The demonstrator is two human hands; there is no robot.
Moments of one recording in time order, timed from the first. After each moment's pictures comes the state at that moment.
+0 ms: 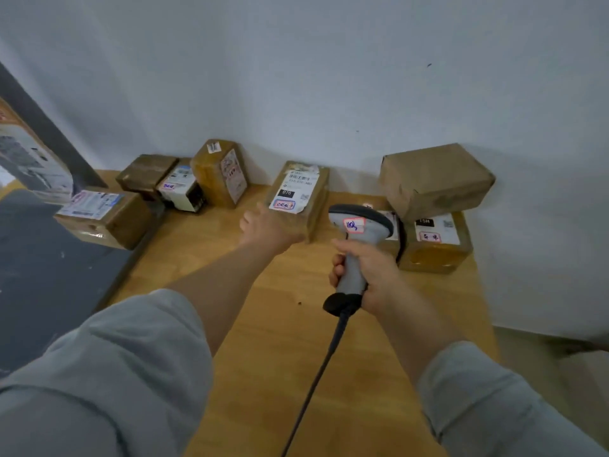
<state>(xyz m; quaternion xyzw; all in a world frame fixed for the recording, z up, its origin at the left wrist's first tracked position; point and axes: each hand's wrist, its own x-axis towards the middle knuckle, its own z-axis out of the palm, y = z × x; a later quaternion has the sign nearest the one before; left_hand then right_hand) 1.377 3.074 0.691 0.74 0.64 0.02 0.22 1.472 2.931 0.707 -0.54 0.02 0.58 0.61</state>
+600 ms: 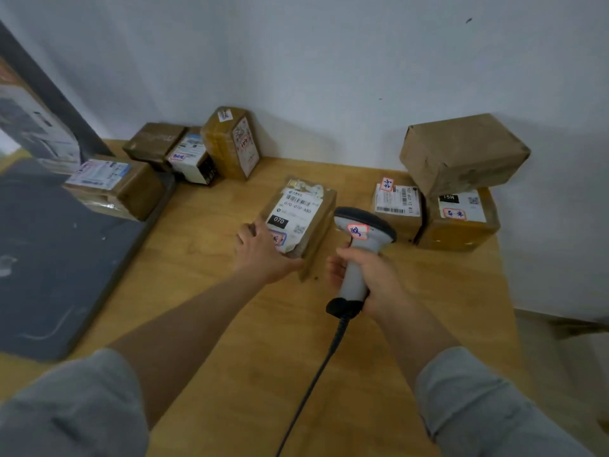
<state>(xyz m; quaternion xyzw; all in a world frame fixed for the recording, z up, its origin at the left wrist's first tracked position) 1.320 3.047 0.642 0.76 0.61 0.00 0.25 1.450 2.934 0.652 -0.57 0.02 0.56 0.60</state>
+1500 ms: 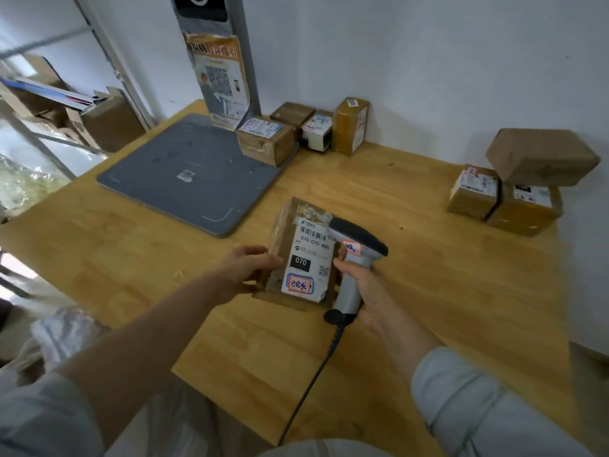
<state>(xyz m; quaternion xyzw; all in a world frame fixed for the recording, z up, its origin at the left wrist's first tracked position) 1.005 2.884 0.704 0.45 0.60 0.18 0.64 1.206 2.803 0.695 -0.59 -0.13 0.61 0.51</state>
